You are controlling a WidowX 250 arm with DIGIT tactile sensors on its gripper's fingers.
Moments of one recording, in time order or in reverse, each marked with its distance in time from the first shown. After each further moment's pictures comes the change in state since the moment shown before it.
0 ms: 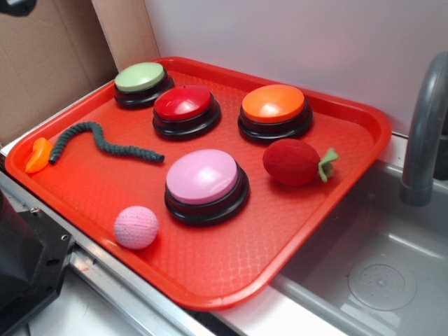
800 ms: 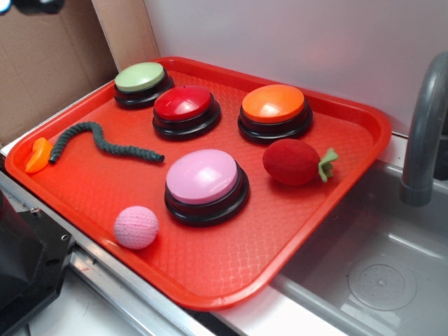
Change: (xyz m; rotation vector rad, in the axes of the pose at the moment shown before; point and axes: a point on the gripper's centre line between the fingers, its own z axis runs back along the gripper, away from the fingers) arm 0.031 0.033 -0.026 -0.067 0.034 0.298
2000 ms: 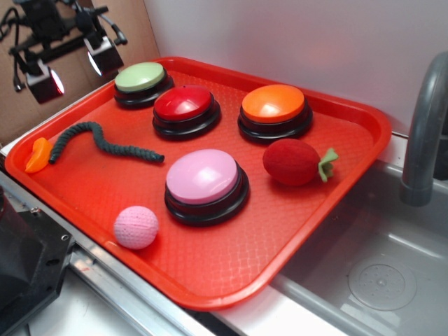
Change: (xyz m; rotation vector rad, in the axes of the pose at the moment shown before) arm 0.078 0.095 -0.121 0.003 -0.205 0.972
